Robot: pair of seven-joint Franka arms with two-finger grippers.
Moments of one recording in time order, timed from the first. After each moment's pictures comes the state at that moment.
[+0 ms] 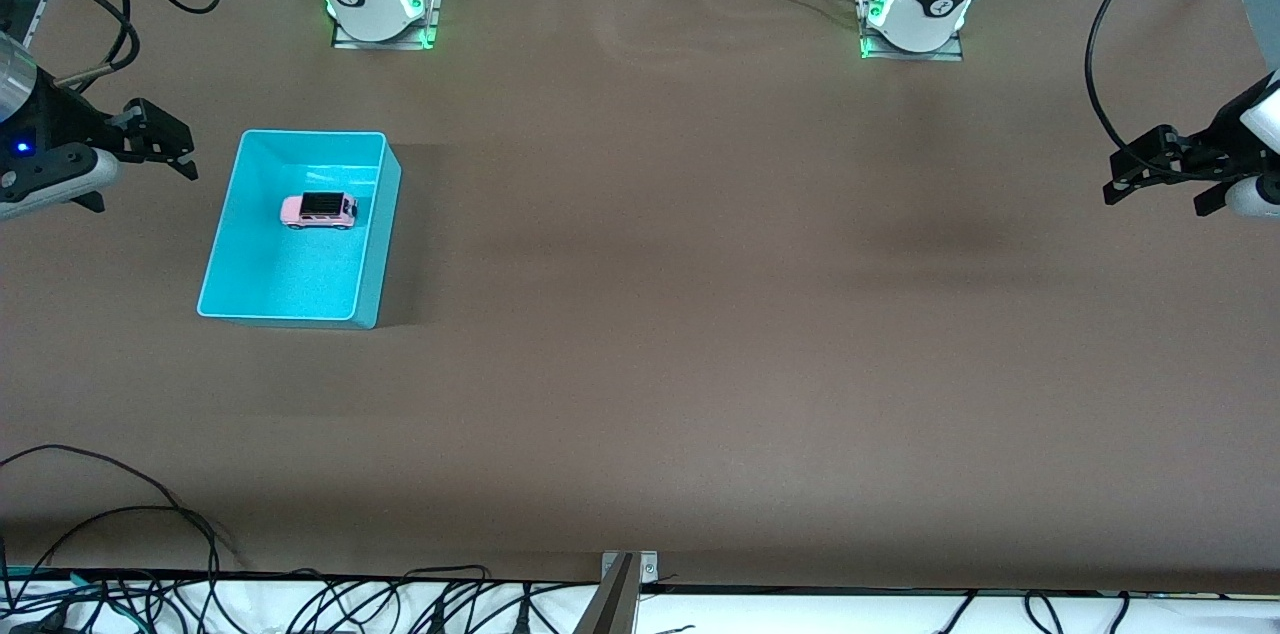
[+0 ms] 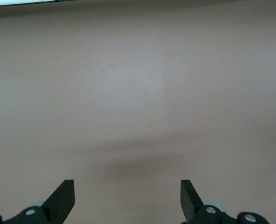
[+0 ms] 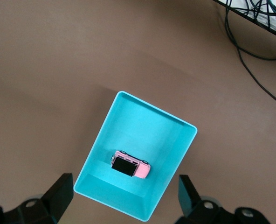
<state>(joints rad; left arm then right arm) 0.02 0.07 0.01 -1.52 -0.03 1.63 0.13 0.46 0.12 -0.43 -1.46 0.01 1.59 -0.39</state>
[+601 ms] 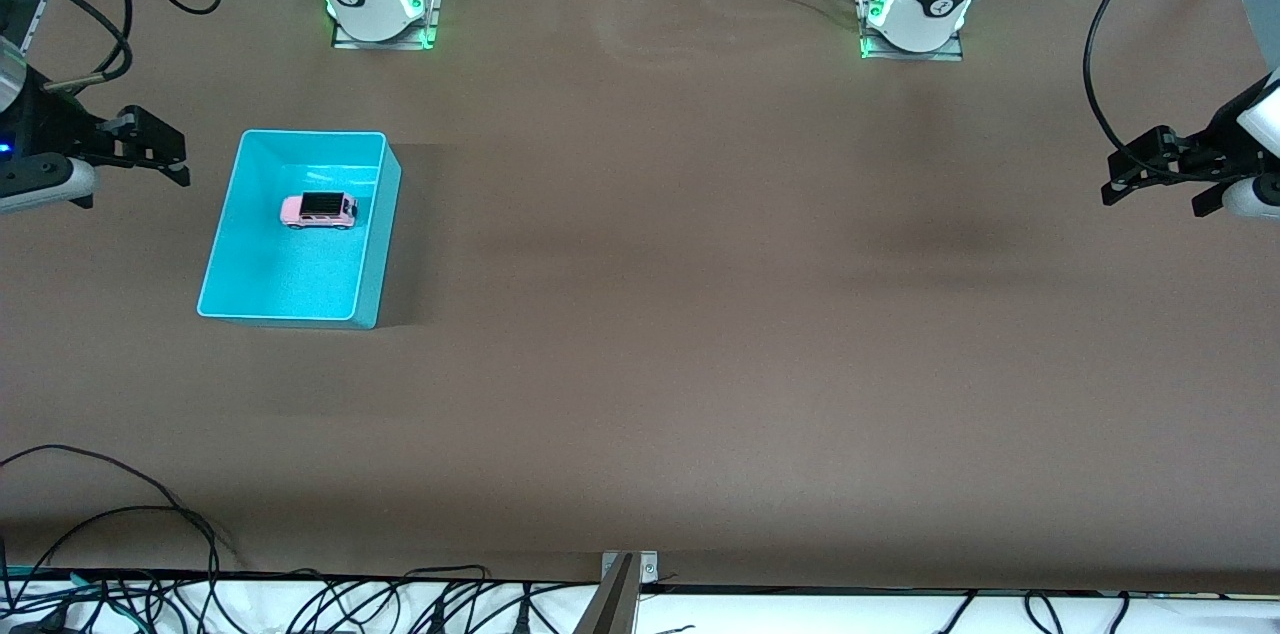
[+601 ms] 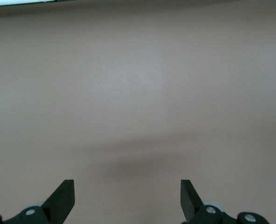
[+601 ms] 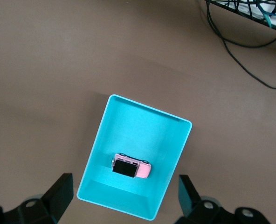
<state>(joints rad) 0.01 0.08 0.01 -1.52 -0.03 1.63 0.13 0.42 0.12 -0.39 -1.44 0.01 1.57 -0.21</state>
